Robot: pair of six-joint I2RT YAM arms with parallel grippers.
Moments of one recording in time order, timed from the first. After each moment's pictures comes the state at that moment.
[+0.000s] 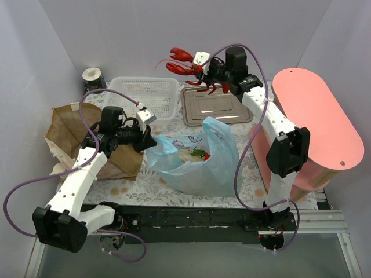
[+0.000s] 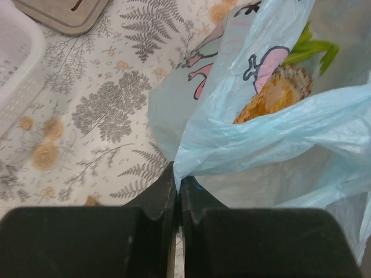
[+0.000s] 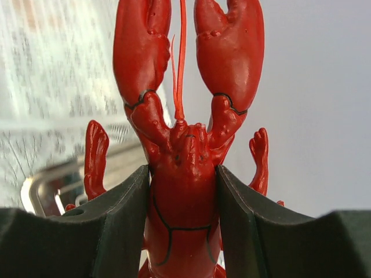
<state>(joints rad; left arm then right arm) -0.25 1.12 1.05 -0.66 0.73 0.35 0.44 1.89 1.88 -0.21 -0.54 -0.80</state>
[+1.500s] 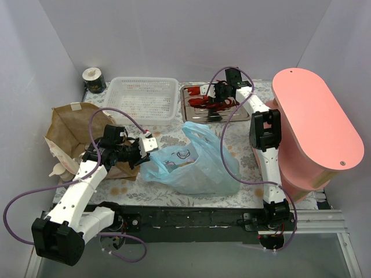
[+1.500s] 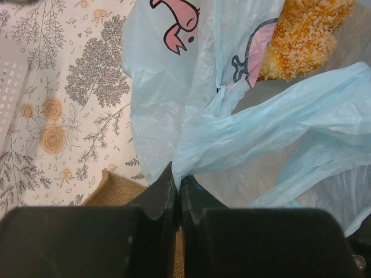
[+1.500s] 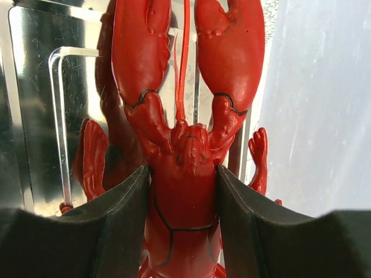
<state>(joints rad) -0.26 0.98 0.83 -0.76 0.66 0.86 0.25 2.53 2.25 -0.56 -0.57 -1.47</state>
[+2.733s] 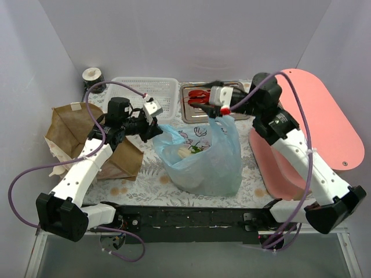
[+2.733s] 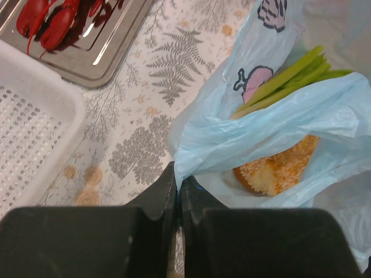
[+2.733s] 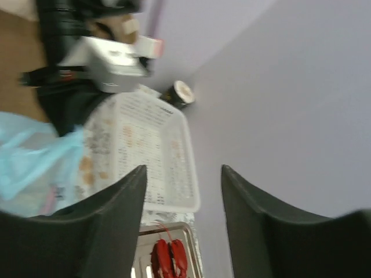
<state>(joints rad) -0.31 1.20 1.10 -0.52 0.68 0.43 0.57 1.30 1.47 -0.14 -0.73 -0.74</state>
